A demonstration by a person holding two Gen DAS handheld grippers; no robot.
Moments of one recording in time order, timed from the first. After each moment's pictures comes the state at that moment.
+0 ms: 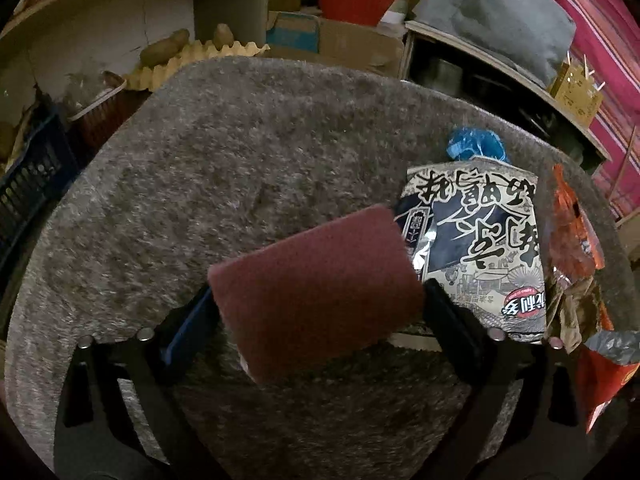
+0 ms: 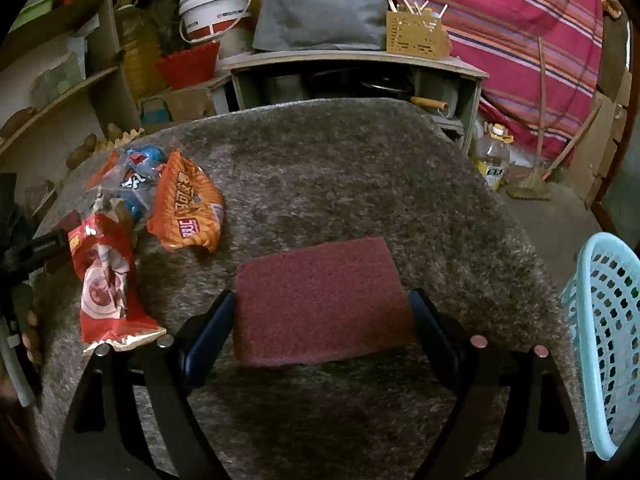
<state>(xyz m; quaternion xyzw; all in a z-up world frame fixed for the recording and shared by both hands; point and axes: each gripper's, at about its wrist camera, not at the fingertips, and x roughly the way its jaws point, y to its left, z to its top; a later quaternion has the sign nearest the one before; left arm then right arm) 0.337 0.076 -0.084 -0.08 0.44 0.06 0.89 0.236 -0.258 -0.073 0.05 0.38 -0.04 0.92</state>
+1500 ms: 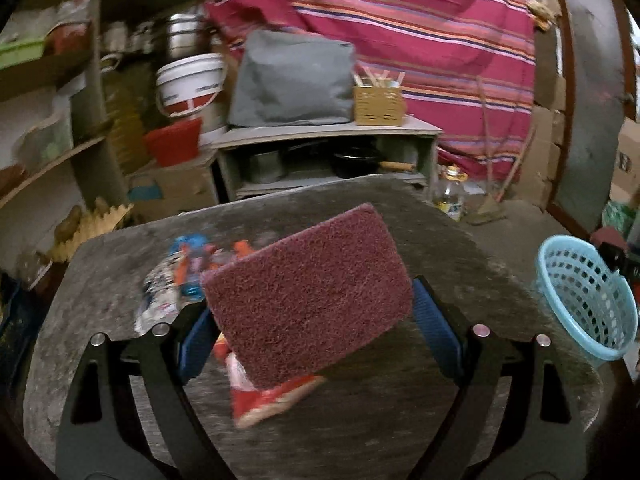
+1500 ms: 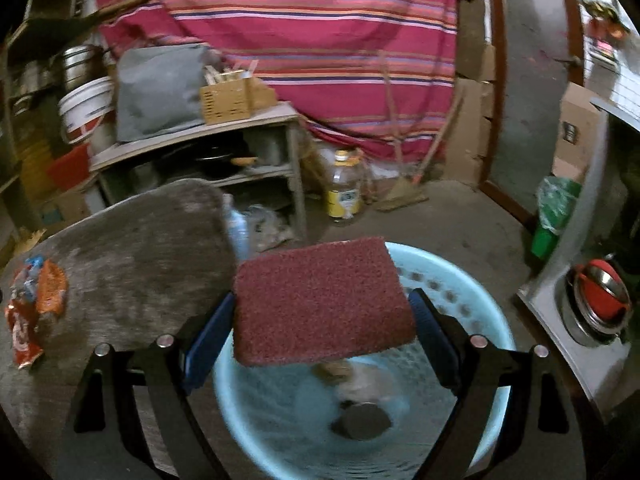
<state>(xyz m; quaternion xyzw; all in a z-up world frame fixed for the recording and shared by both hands) 0.195 -0.169 0.010 0.08 0.26 -0.14 0.95 0.102 -0.488 -0.022 0.11 0.29 -0.25 0.92</state>
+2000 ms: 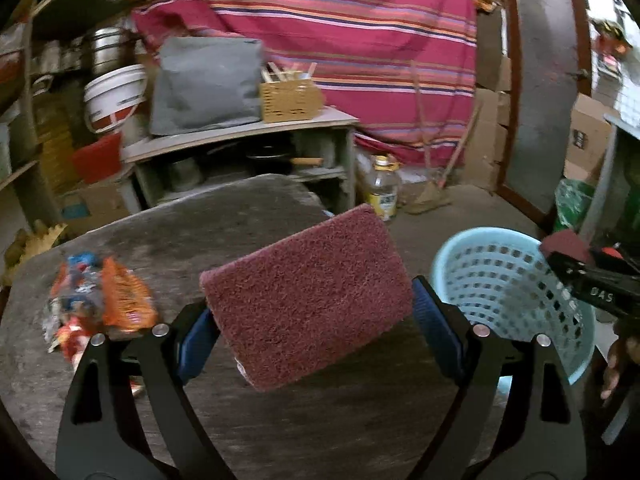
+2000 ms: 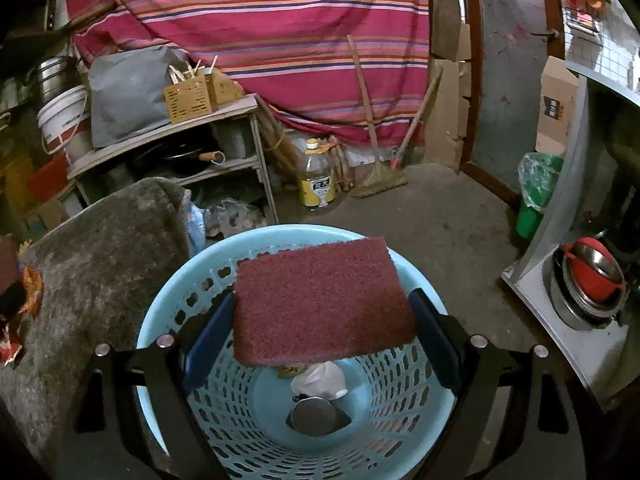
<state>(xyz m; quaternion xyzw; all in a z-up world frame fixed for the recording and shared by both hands) 0.166 -0.307 -0.006 0.10 0.26 -0.23 0.93 0.079 -0.539 -0.043 0.13 0.30 -0.26 0.91</state>
